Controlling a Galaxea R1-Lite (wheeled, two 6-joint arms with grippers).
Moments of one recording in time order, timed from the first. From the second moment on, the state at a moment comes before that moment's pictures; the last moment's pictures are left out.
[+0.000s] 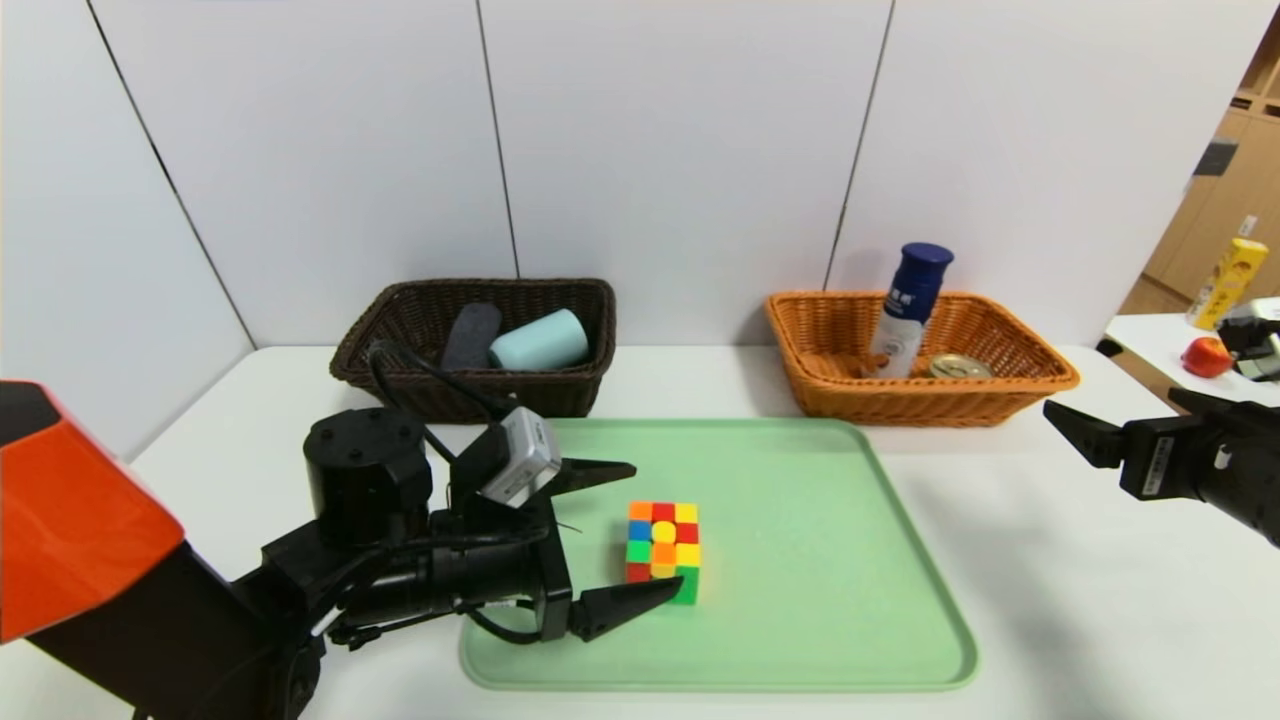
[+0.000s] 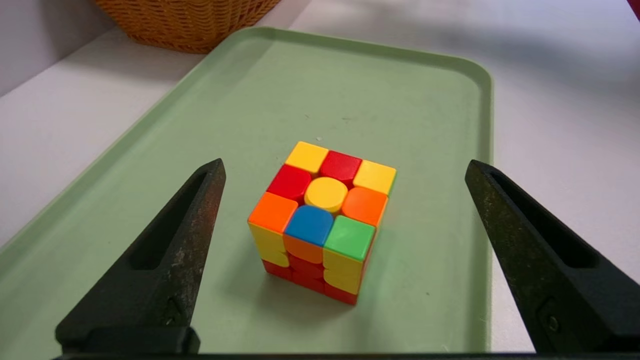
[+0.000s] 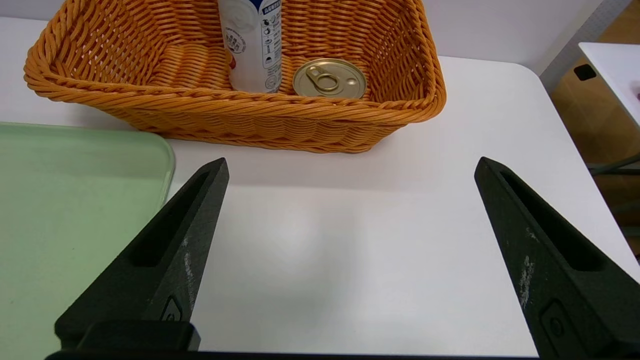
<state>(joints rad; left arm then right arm) -0.57 1.91 -0.47 -1.33 -0.67 0.17 -0.02 1.37 -0.41 -0.75 -0.04 -0.11</state>
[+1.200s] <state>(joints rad) -0.57 2.12 -0.51 -1.52 -0.67 0.15 -0.02 1.38 -0.41 -0.75 -0.04 -0.11</state>
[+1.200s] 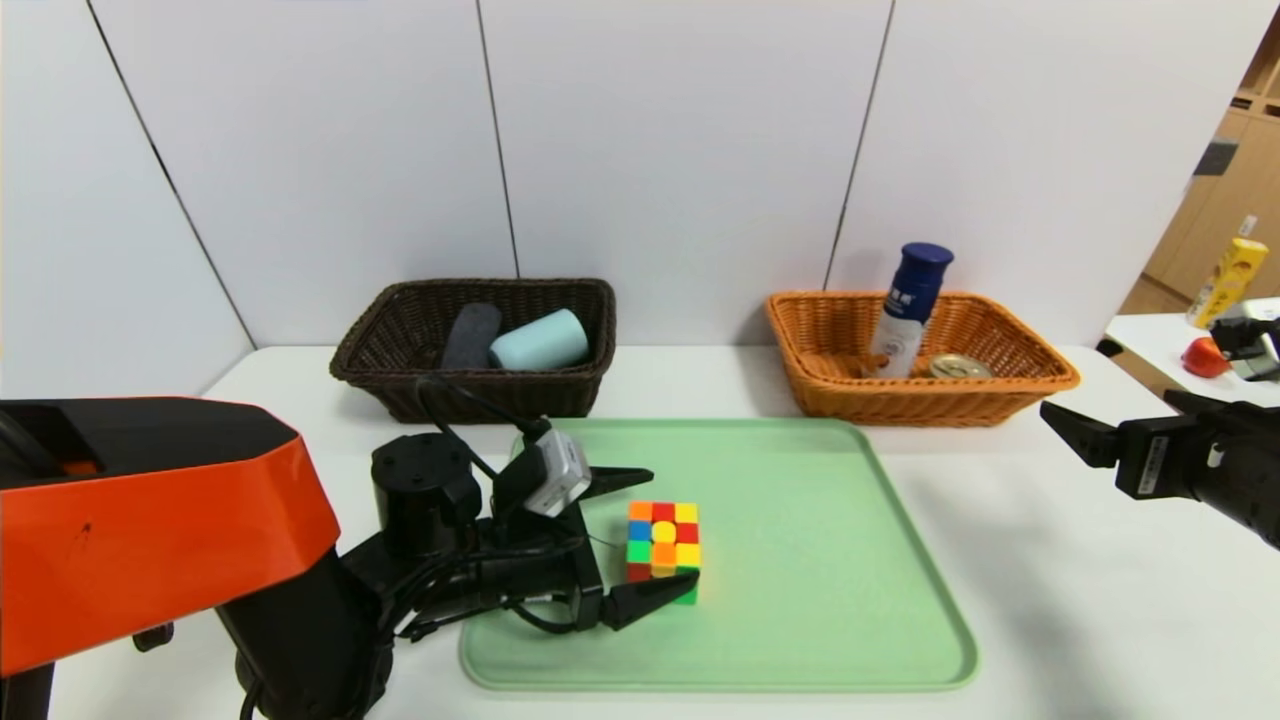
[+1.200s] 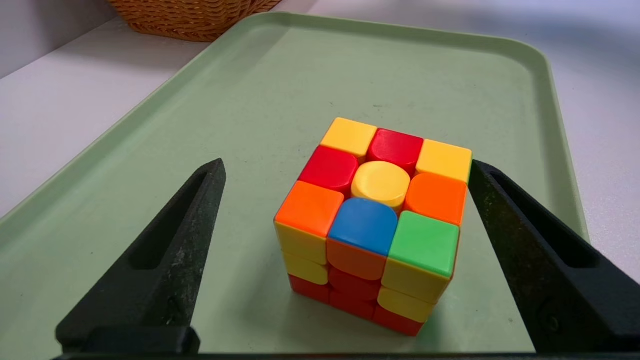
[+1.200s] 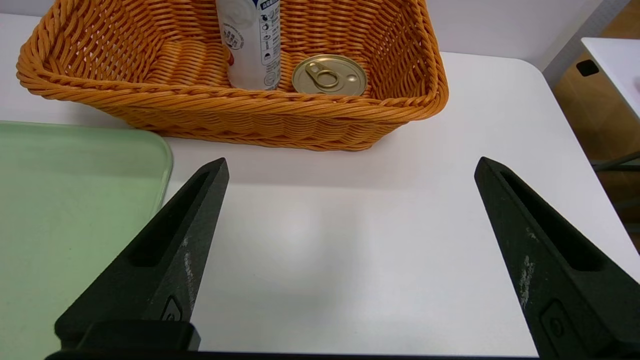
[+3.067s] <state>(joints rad) -0.30 1.68 -0.89 -1.02 -0.64 -0.16 -0.04 1.41 -0.41 -0.75 -0.04 -0.11</state>
